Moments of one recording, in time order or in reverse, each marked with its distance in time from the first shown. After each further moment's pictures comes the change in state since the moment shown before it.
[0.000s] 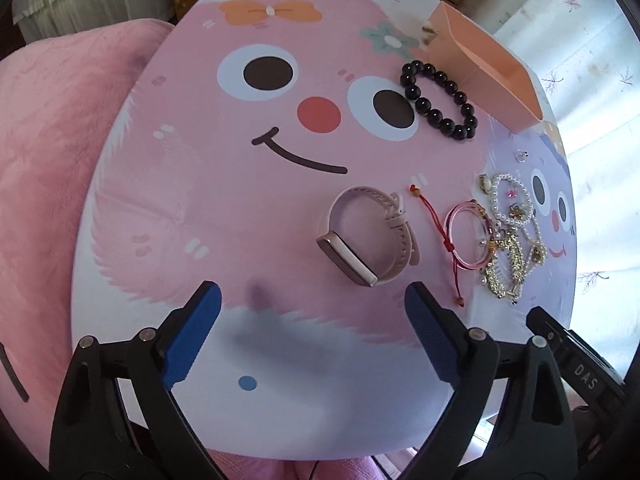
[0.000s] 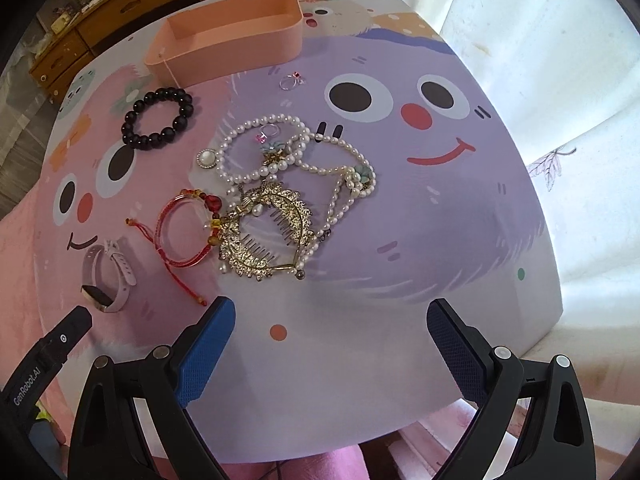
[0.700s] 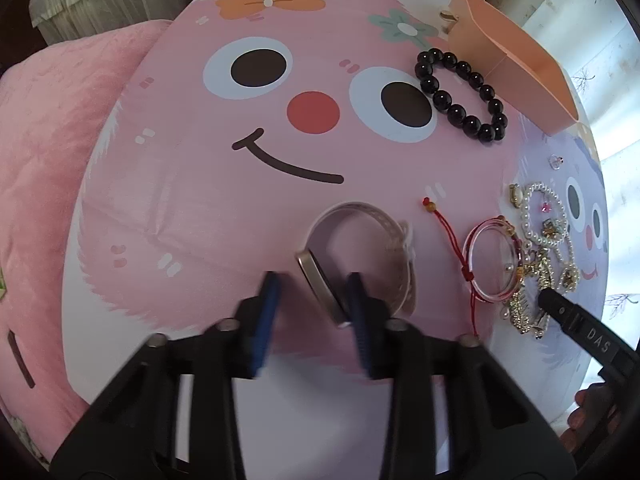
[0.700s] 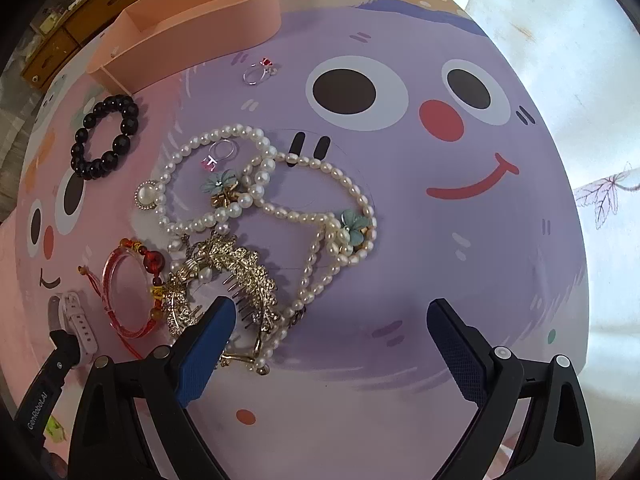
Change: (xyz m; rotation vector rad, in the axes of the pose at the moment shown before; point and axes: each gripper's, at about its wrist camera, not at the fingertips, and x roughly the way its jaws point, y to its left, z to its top) left arm 0.040 -0.033 0.015 -0.025 0.002 0.137; right arm 0.106 -0.005 0.067 -0.045 0.069 0.024
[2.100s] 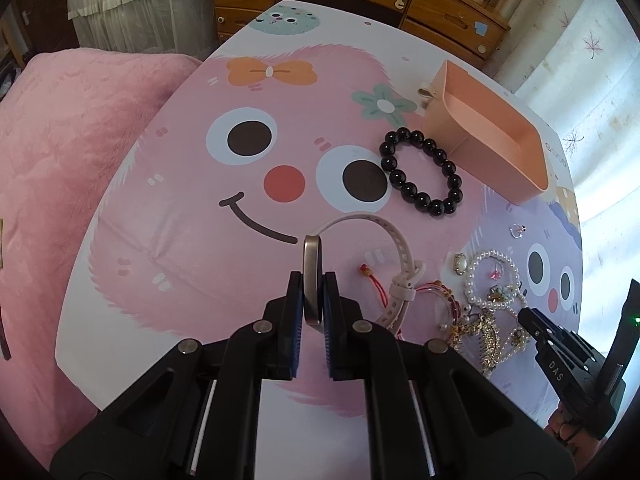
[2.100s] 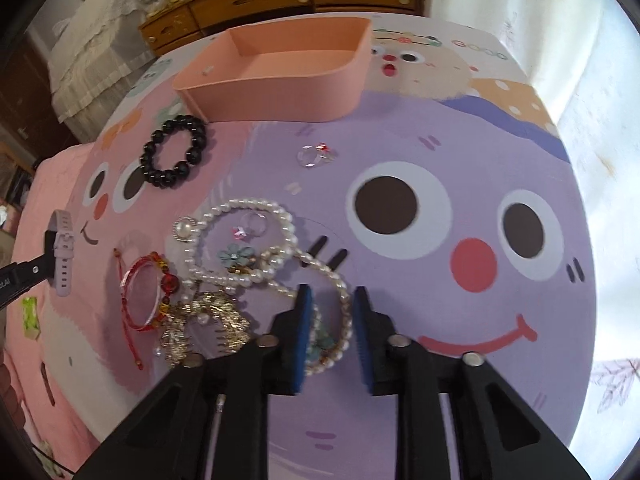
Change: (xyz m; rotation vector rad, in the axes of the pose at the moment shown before) left arm -0.056 -0.013 0.001 -0.129 -0.192 -0.019; right arm -0.002 -0.008 0.049 -0.394 -0.221 0.271
